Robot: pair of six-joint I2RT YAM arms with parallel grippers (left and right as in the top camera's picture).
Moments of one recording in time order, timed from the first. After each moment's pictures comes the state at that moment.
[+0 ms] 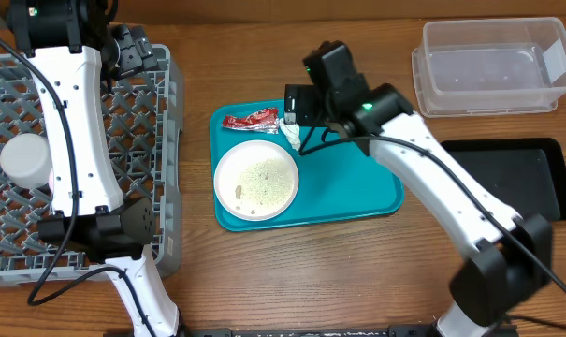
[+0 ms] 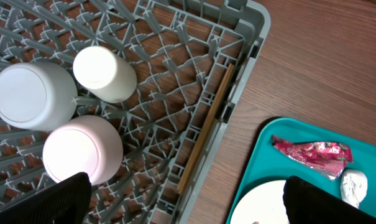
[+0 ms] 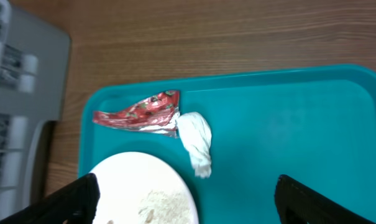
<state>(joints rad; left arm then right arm) 0.08 2.13 2.64 -1.69 -0.18 -0.34 0.56 1.85 1.64 -0.72 0.08 0.52</state>
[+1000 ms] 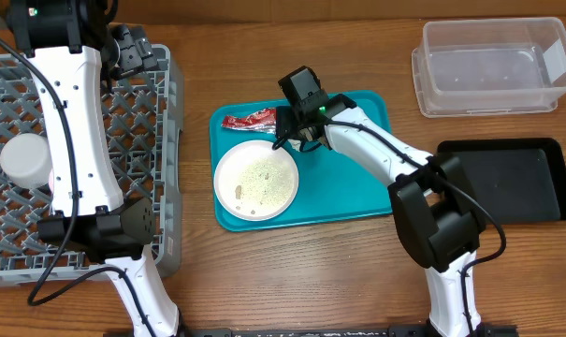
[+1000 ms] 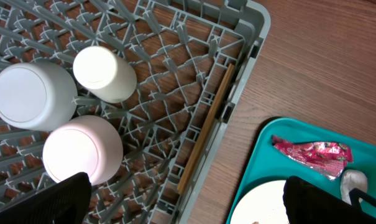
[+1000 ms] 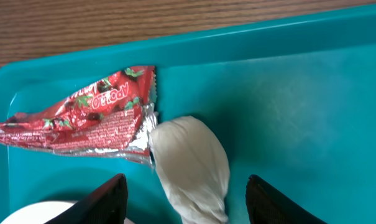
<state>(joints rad) 0.08 2.13 2.64 -1.69 -0.18 -0.34 0.56 2.18 1.64 -0.53 0.01 0.56</state>
